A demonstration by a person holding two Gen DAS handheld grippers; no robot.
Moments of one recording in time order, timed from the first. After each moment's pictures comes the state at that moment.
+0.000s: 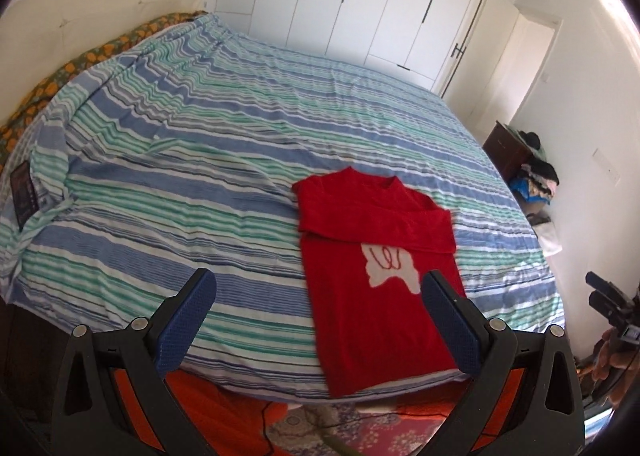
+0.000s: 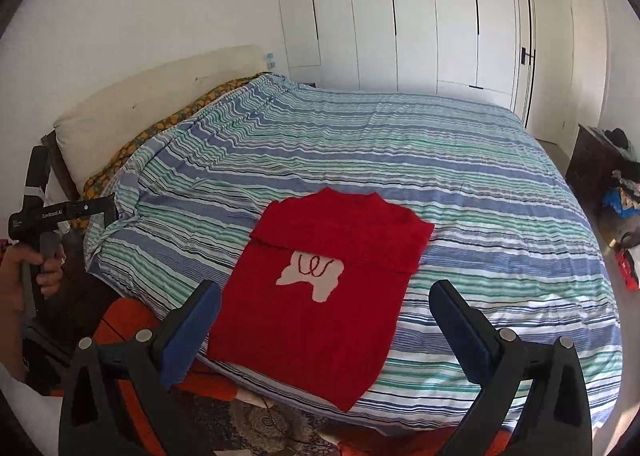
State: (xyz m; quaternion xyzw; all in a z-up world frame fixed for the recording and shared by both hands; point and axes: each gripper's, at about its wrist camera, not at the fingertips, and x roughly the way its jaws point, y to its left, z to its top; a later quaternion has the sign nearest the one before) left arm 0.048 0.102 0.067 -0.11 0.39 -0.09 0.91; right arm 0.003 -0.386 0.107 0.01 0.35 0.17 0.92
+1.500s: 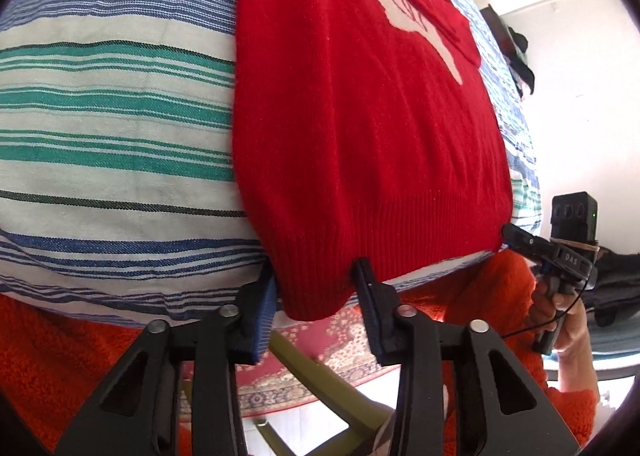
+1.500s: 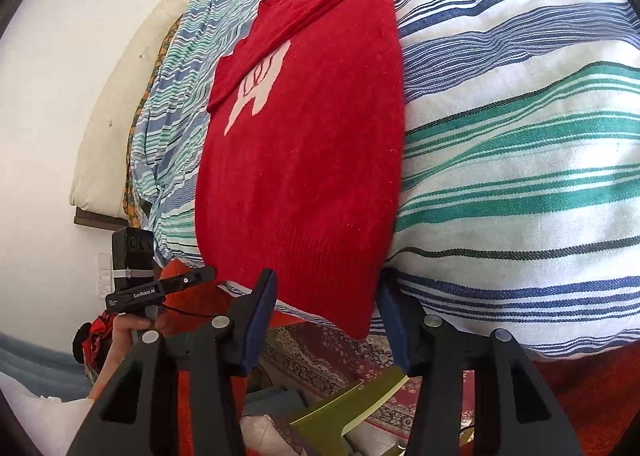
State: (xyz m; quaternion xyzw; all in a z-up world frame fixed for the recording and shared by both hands) left arm 0.069 0.022 -0.193 -0.18 0.64 -0.22 0.71; right arm 0.065 -0.444 -0.178 0.27 0.59 0.23 0.72
